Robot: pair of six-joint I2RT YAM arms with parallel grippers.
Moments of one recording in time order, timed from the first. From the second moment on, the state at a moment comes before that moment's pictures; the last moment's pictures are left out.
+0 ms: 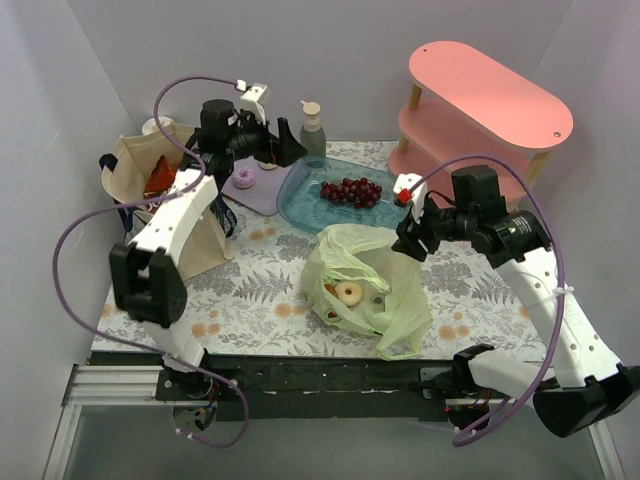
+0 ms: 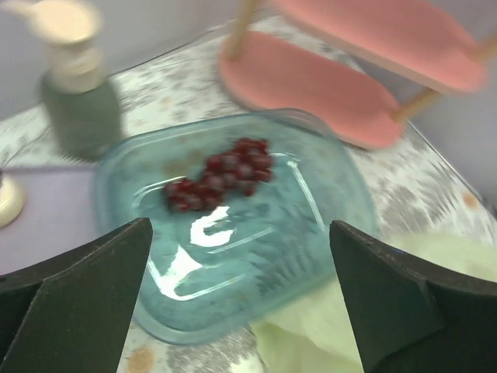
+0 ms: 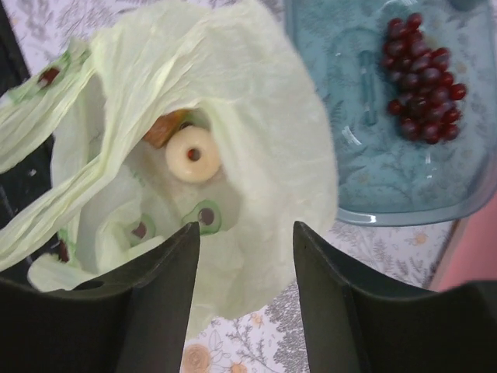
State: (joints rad) left arm -0.23 1.79 1.65 -0.19 0.57 -0.20; right arm 0.41 1.10 1.30 -0.91 -0.55 -0.56
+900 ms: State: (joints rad) left arm -0.46 1.30 1.18 -0.31 0.38 -0.09; right arm 0.80 1.37 0.96 -0.55 -0.43 -0.75
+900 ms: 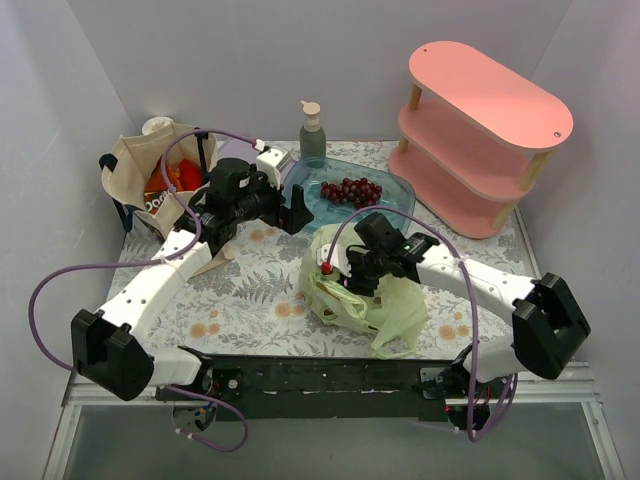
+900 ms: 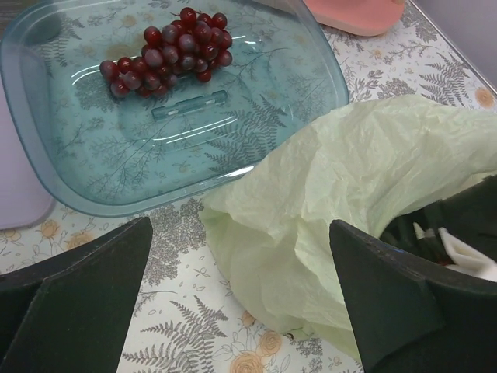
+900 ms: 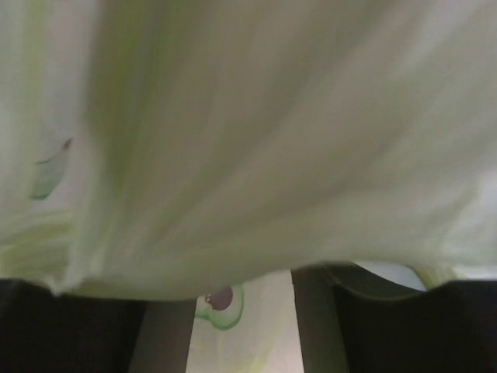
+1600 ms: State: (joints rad) left arm -0.46 1.22 0.98 -0.31 0.53 -0.04; right arm 0.81 1.52 0.88 -0.41 -0.33 -0.74
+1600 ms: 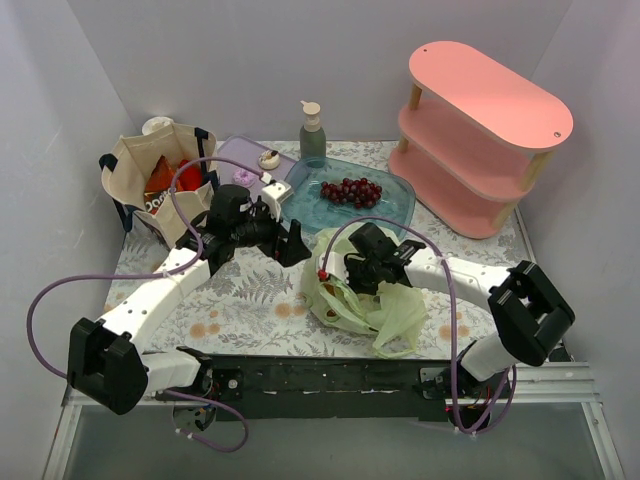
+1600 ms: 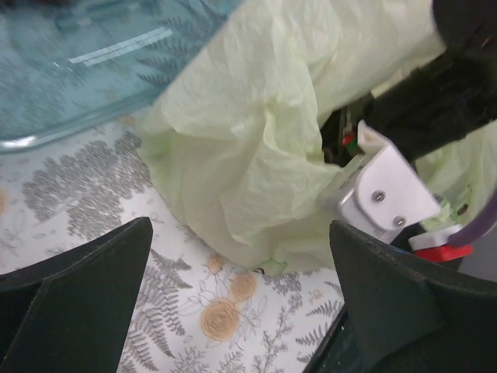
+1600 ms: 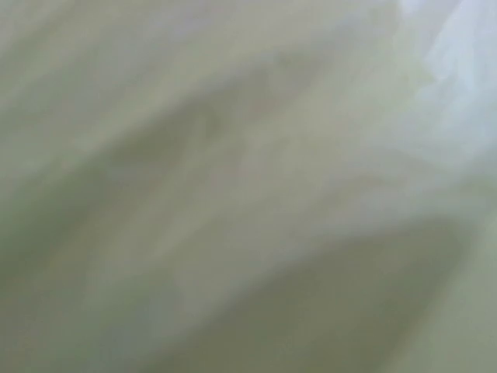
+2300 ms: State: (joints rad) left arm -0.46 1.23 0.91 -0.26 0.68 -0.03; right arm 0.82 1.32 1.15 -0.84 -0.29 -0.71
